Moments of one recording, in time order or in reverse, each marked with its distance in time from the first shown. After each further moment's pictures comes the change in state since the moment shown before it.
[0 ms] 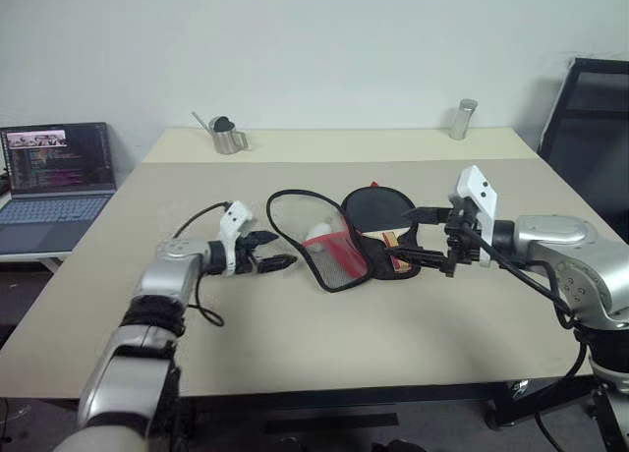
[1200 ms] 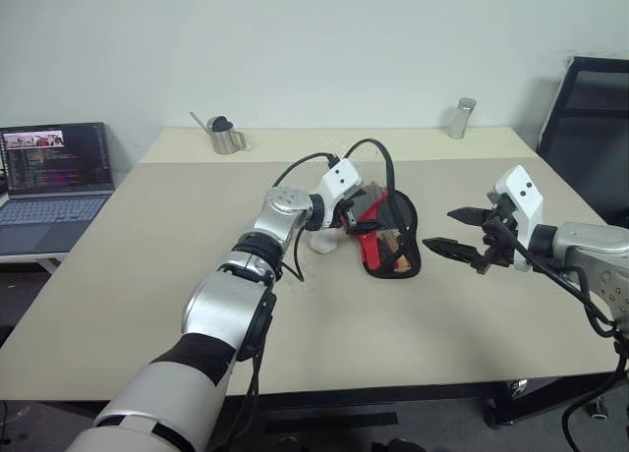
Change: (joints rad) left arm -0.421 -0.388 -0.014 0.420 0.236 -0.314 0.254; right arm 0.112 -0.109 -0.144 -0.049 0.058 0.126 -0.148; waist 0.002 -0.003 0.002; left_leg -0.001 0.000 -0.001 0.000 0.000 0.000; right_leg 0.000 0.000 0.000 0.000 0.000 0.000
